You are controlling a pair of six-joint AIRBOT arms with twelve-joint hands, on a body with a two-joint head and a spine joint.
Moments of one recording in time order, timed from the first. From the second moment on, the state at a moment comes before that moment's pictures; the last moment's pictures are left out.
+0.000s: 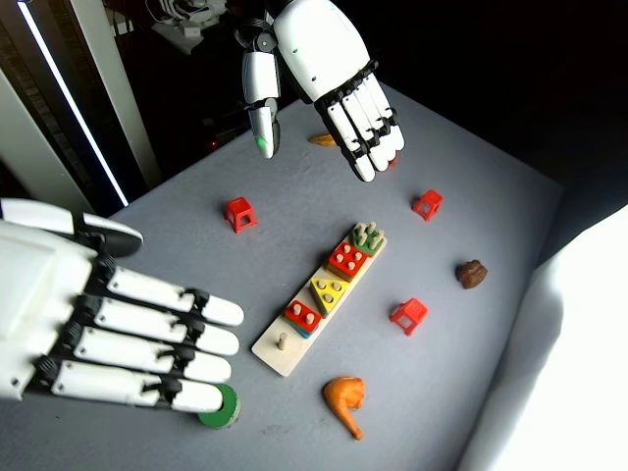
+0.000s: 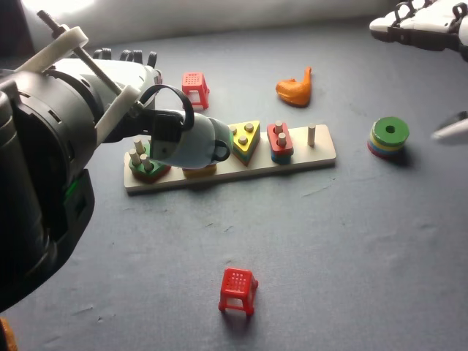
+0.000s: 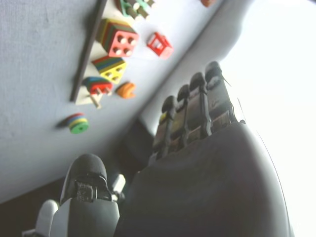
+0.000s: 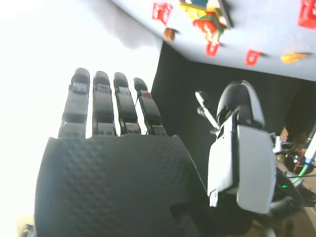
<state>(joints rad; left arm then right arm) 0.11 -0.98 0.52 1.13 1.26 -0.40 -0.25 -0.74 0.96 0.13 0.10 -1.10</state>
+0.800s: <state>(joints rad) 0.11 -0.98 0.52 1.10 1.27 -0.40 -0.31 -1.04 1.26 0.16 0.01 -1.10</state>
